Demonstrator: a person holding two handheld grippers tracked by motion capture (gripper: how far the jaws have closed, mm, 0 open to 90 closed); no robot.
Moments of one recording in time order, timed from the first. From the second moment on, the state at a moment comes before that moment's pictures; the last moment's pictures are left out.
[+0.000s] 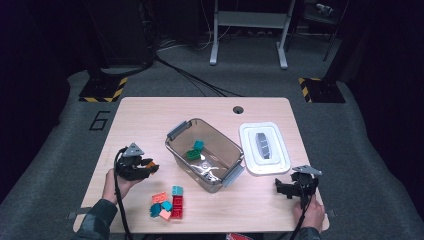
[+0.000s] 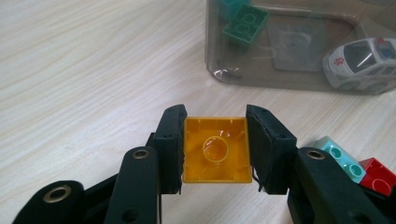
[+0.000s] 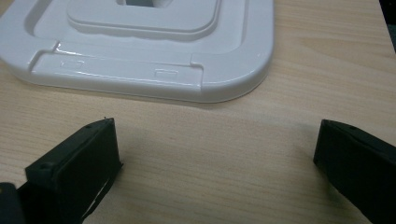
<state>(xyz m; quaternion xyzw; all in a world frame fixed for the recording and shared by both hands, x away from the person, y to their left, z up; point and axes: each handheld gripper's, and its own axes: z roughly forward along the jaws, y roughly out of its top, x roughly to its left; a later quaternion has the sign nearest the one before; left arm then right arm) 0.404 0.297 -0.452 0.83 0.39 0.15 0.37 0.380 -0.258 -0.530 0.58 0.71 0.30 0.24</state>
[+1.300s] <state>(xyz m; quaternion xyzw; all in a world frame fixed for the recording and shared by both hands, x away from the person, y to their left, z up) 0.430 0.275 -0.368 0.83 0.36 0.19 0.39 0.379 -0.257 -0.530 0.59 0.71 0.30 0.24</state>
